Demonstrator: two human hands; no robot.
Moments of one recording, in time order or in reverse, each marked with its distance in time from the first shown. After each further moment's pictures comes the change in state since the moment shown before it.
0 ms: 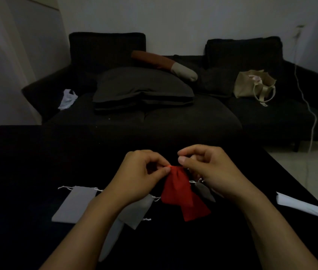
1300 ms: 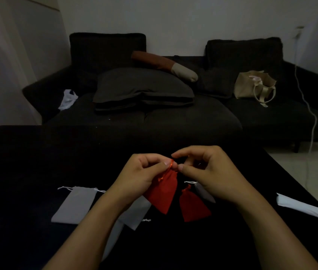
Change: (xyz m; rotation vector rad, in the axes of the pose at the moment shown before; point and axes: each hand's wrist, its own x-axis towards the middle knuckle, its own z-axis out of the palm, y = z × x) left_hand -0.002 0.001 0.008 -0.720 -0.106 -0.274; right_hand -0.005 -0.006 -0.003 -0.312 -0.041 -0.228
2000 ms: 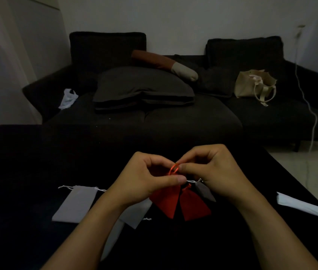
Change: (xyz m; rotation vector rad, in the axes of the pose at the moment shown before) left_hand -0.004 0.004 -0.003 0.150 -0.130 0.112; right_hand -0.001 -0.006 0.002 0.210 0.026 0.060
